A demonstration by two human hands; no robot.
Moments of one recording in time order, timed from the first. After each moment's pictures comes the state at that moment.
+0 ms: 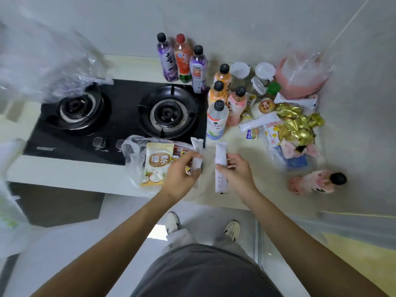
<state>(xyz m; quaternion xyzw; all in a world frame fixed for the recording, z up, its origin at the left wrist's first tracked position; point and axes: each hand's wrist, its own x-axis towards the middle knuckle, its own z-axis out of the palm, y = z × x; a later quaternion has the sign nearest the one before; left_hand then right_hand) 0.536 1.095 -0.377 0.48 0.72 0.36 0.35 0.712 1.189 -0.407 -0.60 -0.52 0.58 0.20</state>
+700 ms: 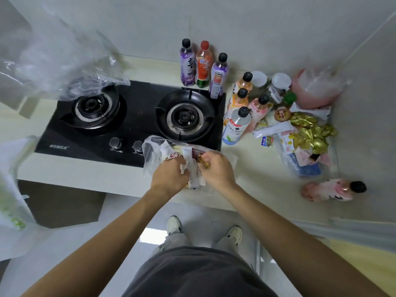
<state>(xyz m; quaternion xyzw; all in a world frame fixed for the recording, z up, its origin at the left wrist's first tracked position) 0.451 1.072 -0.375 0.46 0.83 0.11 0.29 0.593 1.163 -0.404 -0.52 -0.78 0.35 0.10</state>
